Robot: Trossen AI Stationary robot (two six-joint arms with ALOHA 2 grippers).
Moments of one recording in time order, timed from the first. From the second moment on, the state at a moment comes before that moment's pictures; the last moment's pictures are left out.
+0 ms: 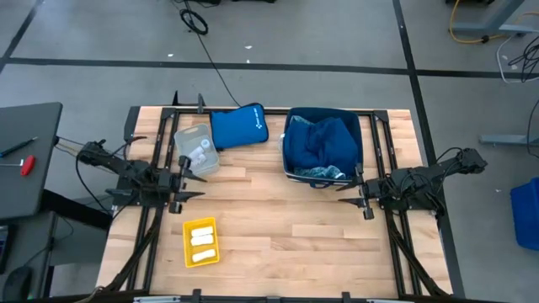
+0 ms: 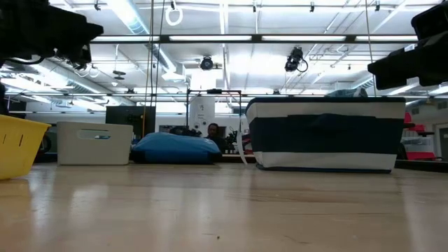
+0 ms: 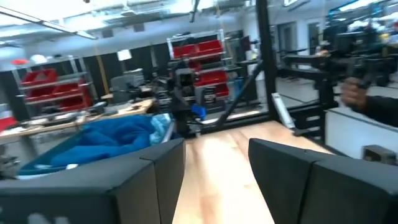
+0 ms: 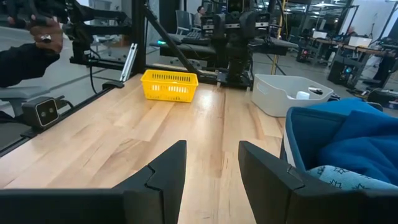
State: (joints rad) left arm -0.44 0.00 0.01 0.15 -0.34 0.24; right arm 0.34 0.14 0.01 0.03 0.18 -0.10
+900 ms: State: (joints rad) left arm -0.20 0.00 0.01 0.10 -0.29 0.16; right arm 0.34 0.14 0.01 0.04 0.26 -0.09
